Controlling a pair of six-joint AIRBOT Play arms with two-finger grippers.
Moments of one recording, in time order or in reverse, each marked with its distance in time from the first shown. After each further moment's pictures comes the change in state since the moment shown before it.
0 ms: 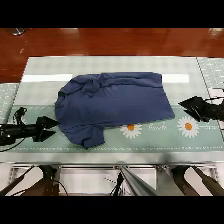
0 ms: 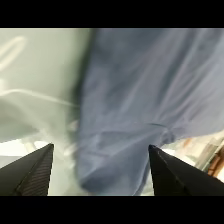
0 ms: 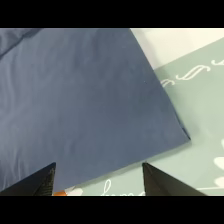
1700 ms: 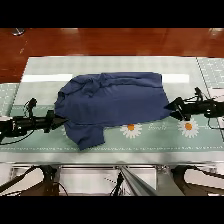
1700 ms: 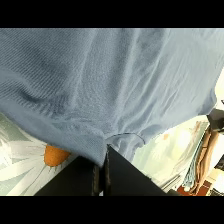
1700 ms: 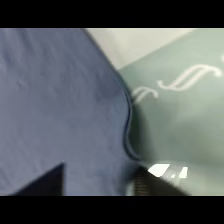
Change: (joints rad) left arm -0.189 -0.111 0.055 -0.177 0.045 0.122; right arm 0.166 -0.464 0.124 -0.045 -0.074 0.115
